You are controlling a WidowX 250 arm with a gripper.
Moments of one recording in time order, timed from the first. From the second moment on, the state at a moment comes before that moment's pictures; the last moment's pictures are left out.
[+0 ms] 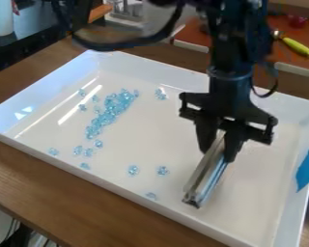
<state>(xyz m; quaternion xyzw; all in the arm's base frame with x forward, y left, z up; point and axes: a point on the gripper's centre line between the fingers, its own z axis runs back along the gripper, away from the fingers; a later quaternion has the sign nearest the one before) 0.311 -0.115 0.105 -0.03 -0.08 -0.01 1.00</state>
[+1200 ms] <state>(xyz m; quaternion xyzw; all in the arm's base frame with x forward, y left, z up) 0.305 -0.006 0.089 0.00 -0.09 -0.02 1.00</state>
